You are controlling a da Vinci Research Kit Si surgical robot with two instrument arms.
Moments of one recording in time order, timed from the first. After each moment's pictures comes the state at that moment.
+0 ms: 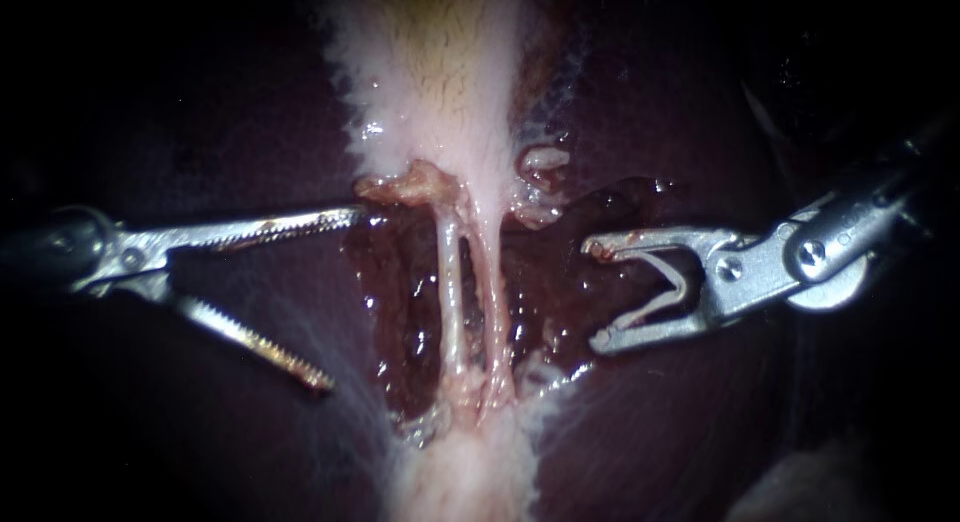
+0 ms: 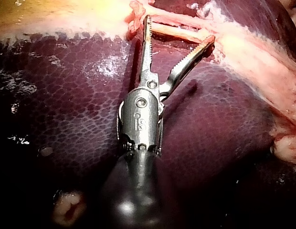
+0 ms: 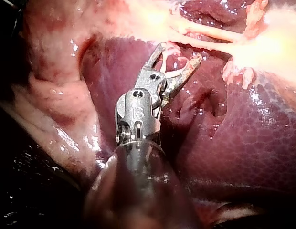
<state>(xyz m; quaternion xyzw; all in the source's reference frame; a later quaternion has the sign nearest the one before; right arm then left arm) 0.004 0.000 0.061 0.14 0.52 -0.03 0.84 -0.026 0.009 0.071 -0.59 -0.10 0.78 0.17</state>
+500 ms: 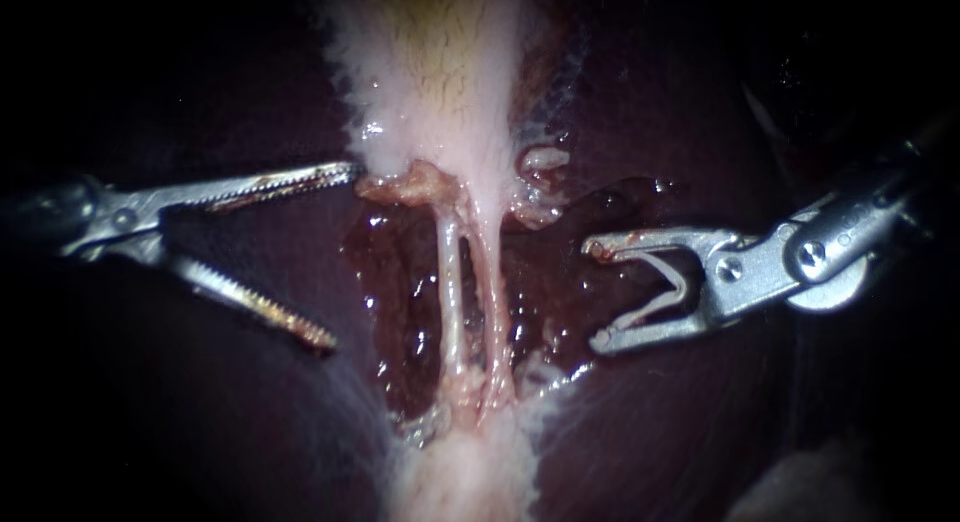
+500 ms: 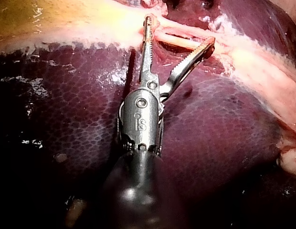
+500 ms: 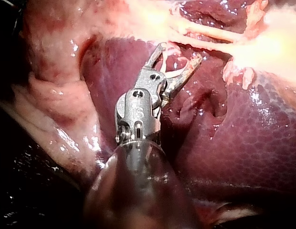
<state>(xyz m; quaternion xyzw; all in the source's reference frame) 0.004 0.000 0.061 0.14 0.52 -0.03 0.84 -0.027 0.014 0.069 -0.54 -0.11 0.81 0.18</state>
